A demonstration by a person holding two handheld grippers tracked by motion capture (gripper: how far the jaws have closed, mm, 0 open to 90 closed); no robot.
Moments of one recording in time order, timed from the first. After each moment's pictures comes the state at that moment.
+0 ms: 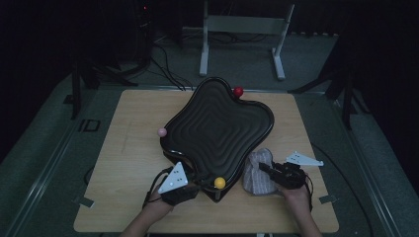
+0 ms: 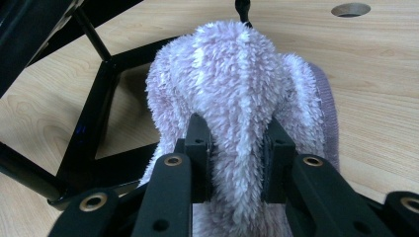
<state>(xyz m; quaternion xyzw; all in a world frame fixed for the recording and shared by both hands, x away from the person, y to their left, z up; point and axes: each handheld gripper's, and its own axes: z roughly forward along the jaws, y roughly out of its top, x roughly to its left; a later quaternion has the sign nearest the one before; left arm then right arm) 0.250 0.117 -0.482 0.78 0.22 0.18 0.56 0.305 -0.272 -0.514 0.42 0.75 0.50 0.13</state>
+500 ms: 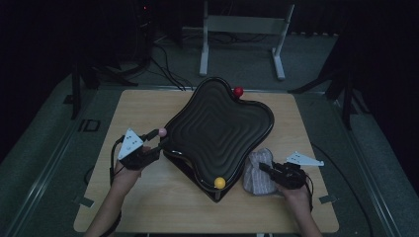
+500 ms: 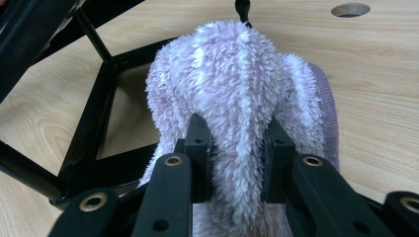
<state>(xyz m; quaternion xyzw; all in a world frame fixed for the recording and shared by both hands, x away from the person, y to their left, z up) 0.318 0.210 -0.470 0.71 0.35 0.31 0.53 0.304 -0.273 -0.513 0.42 0.74 0.50 0.13</state>
